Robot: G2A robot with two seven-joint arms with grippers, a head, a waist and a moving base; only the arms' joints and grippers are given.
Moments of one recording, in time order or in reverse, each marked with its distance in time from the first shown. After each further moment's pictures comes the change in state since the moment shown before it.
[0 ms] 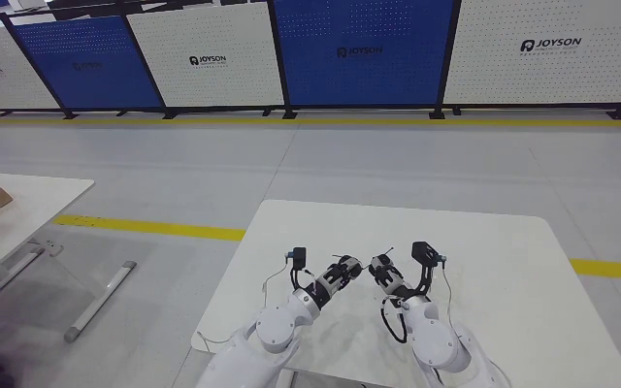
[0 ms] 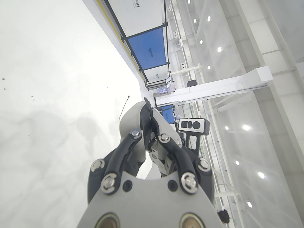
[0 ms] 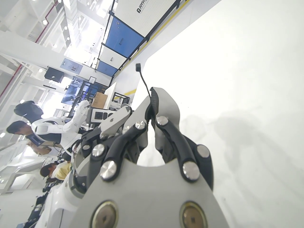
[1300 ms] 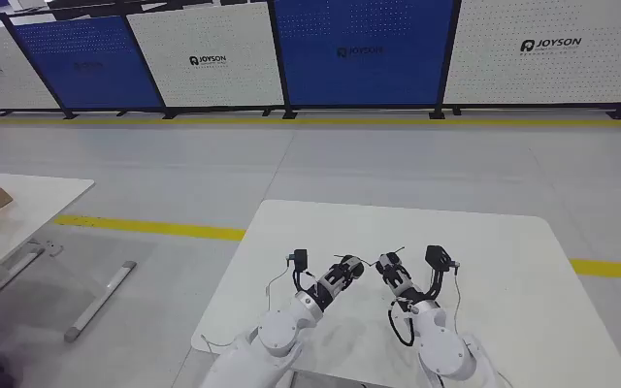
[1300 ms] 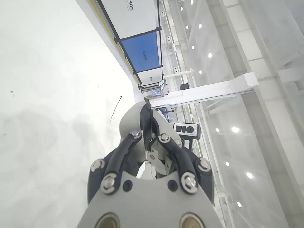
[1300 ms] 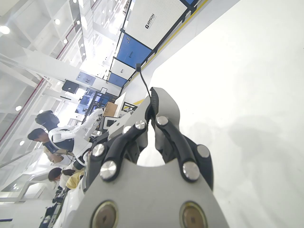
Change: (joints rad) left arm 0.010 -0.009 0.017 -0.013 -0.040 -0.035 0.034; right arm -0.058 0.001 0.046 -0.042 0.041 -0.060 -0.070
